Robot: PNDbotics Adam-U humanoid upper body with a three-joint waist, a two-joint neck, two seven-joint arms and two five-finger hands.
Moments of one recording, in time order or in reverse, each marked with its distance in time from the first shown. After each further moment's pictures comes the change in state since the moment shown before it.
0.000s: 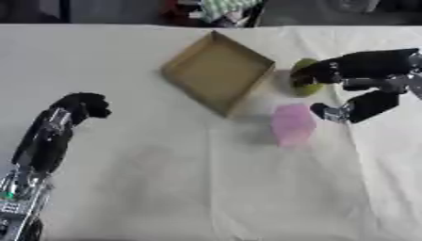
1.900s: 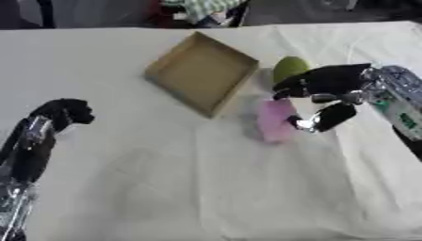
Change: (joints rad) left arm 0.000 0.000 0.000 0.001 -0.002 -0.002 -0.005; right arm 0.009 0.083 -0.010 0.119 0.277 -0.073 -0.095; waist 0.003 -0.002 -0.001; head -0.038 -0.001
